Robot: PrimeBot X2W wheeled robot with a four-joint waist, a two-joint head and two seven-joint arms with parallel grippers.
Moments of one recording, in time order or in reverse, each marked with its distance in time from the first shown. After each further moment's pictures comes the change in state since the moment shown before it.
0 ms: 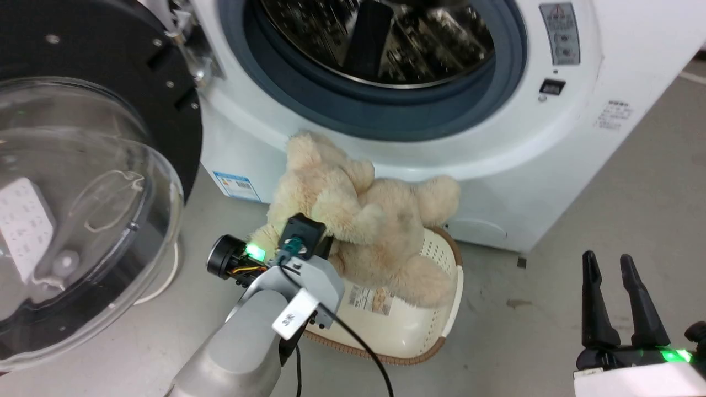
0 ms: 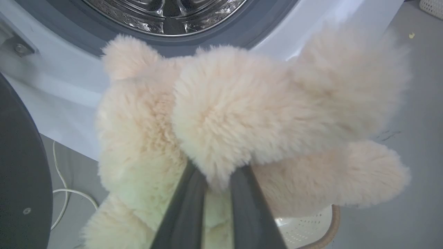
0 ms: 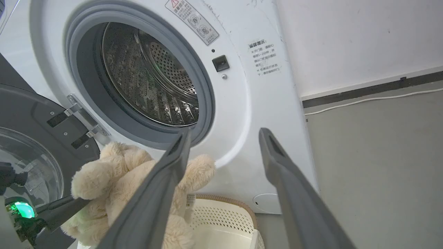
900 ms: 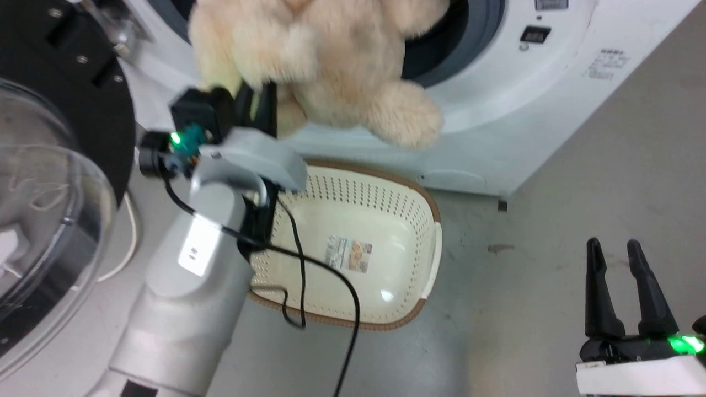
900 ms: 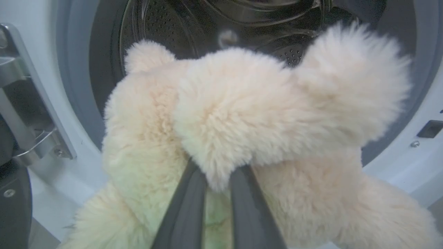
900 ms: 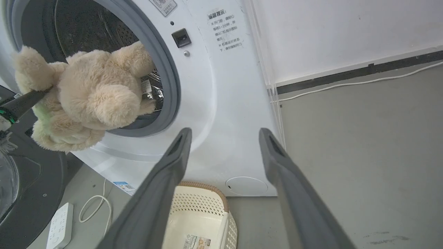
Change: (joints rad) left arm -0.128 0.018 0.295 -0.285 -0.097 0.079 -0.081; right arm 0.001 0.000 -0.001 -0.061 -0.046 0.000 0.000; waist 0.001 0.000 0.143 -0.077
